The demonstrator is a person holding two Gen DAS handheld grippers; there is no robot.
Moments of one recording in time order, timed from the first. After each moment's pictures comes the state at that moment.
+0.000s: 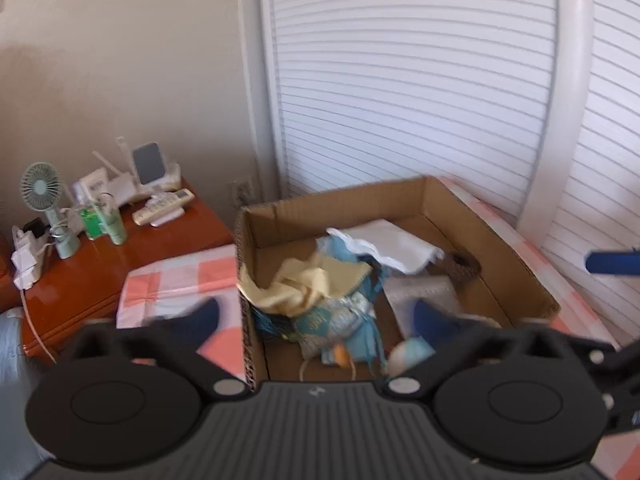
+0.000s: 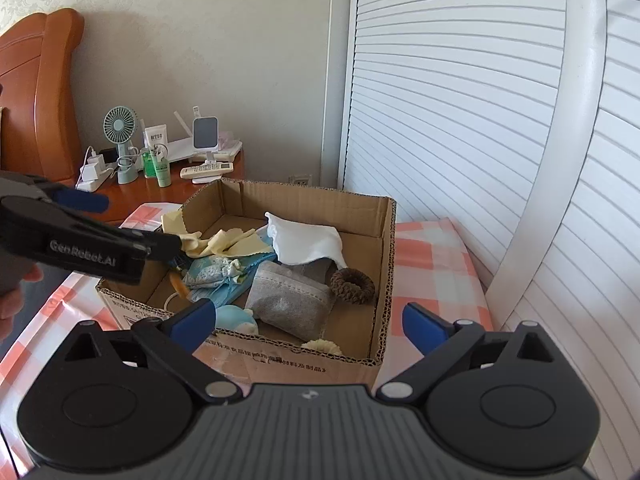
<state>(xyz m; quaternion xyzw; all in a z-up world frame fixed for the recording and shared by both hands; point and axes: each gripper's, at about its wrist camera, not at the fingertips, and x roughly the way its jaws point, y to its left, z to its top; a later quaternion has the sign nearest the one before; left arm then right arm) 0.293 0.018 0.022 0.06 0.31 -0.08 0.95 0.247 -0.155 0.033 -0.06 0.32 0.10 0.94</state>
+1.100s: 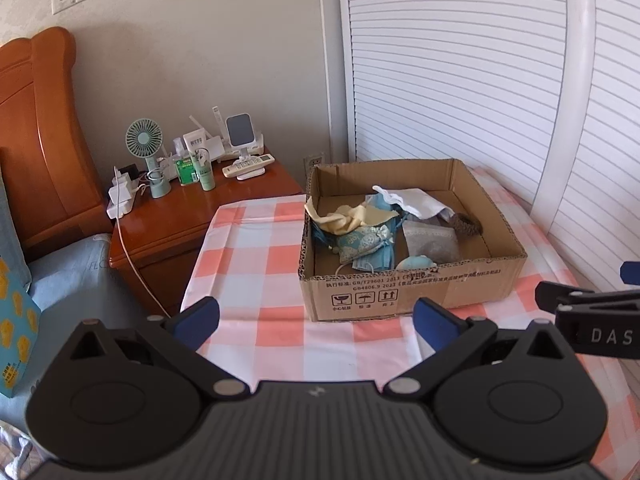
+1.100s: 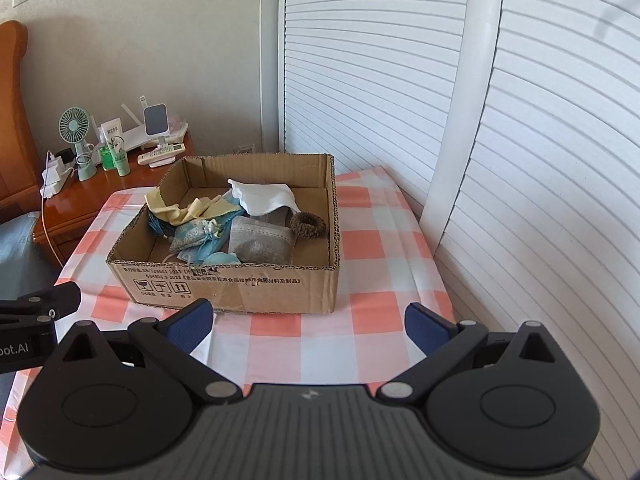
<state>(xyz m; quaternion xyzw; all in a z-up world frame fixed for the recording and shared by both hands) 0.154 0.011 0.063 0.03 0.34 0.03 0.94 0.166 -0.152 0.069 -0.02 0.37 -0.01 0.93</state>
